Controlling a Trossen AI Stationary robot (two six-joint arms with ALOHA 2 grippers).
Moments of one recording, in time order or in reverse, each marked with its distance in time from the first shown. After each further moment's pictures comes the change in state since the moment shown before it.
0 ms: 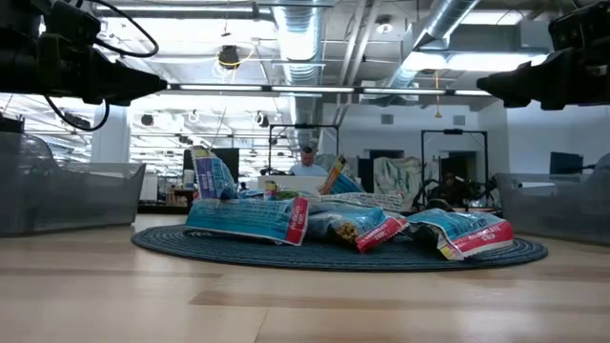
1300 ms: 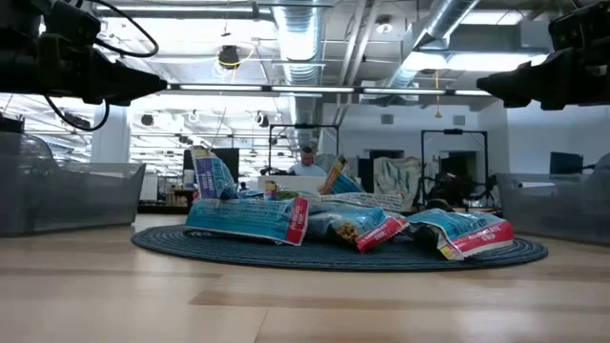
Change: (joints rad) left arm 0.000 0.000 0.000 0.000 0.000 0.000; right arm 0.000 0.000 0.000 0.000 0.000 0.000
